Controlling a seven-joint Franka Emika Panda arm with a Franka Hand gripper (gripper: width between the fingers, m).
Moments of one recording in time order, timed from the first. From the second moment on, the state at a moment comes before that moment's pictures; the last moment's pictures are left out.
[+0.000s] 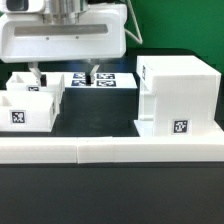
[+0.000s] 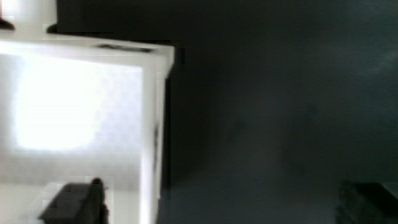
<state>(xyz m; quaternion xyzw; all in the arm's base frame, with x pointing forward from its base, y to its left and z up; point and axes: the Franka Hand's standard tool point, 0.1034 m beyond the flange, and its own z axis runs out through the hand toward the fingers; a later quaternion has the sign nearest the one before) 0.528 -0.082 0.059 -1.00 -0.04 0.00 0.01</state>
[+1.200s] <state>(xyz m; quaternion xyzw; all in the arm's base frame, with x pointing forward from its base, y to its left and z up) 0.509 -0.100 0.009 -1.00 -0.01 0.00 0.00</state>
